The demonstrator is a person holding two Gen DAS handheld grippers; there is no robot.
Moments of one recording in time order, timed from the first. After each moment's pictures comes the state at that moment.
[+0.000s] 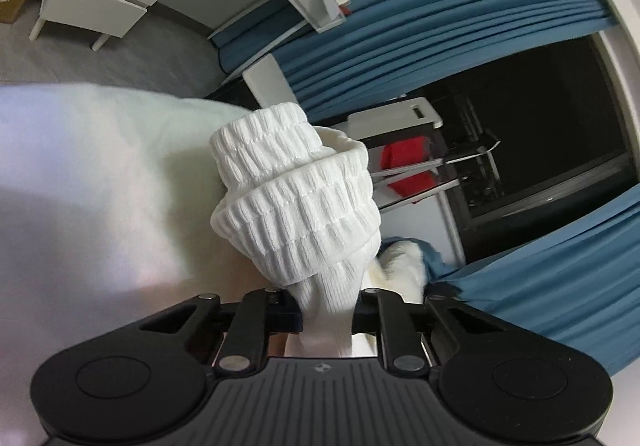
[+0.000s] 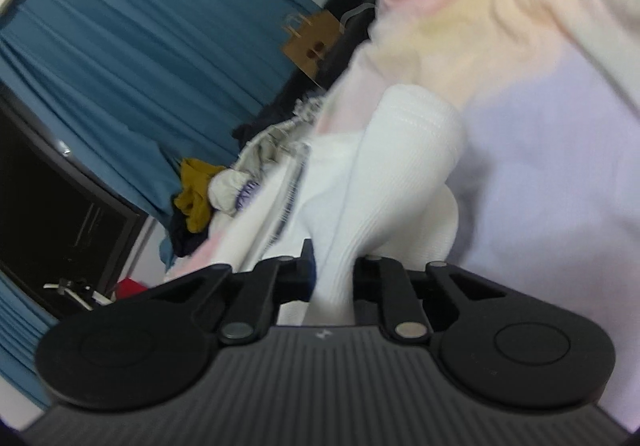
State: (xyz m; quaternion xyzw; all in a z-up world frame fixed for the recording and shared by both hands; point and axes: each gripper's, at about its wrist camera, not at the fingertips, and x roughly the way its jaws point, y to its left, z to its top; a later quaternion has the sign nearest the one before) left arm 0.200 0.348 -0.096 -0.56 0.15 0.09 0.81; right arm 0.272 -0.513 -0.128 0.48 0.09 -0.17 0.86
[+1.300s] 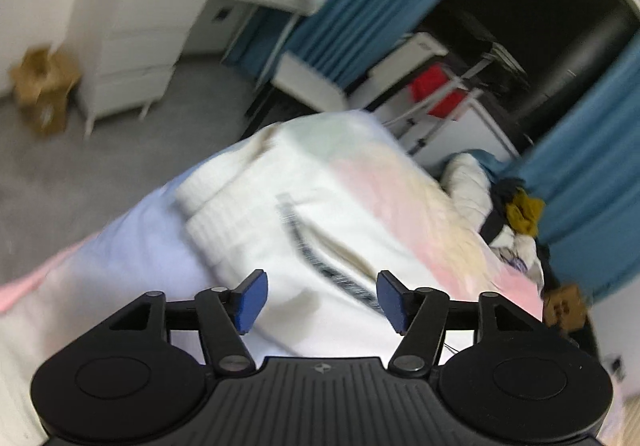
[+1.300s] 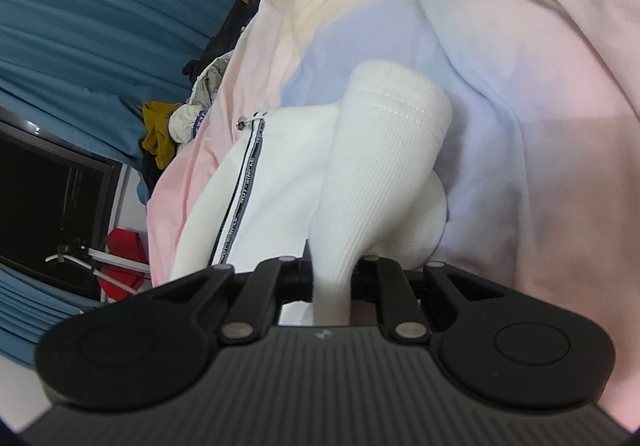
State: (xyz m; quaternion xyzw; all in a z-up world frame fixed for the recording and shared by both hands) left arm -0.027 0.321 0.018 -0.35 0.28 0.12 0.89; right arm 0.158 -0.528 -0.159 0.56 0.23 -0.15 0.78
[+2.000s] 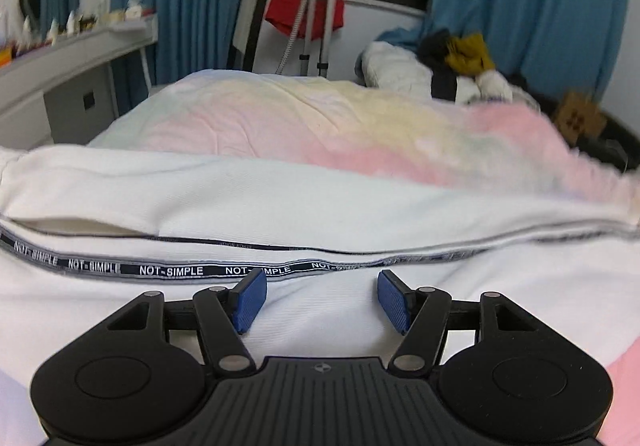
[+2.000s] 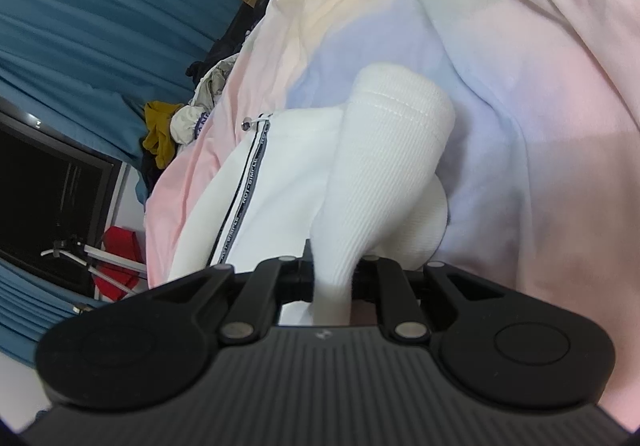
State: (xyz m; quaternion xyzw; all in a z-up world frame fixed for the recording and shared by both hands) left arm 0.114 0.106 -0.062 -0.05 0.33 0.03 0.94; right arm 0.160 -0.524 -0.154 0.54 0.22 -0.16 0.80
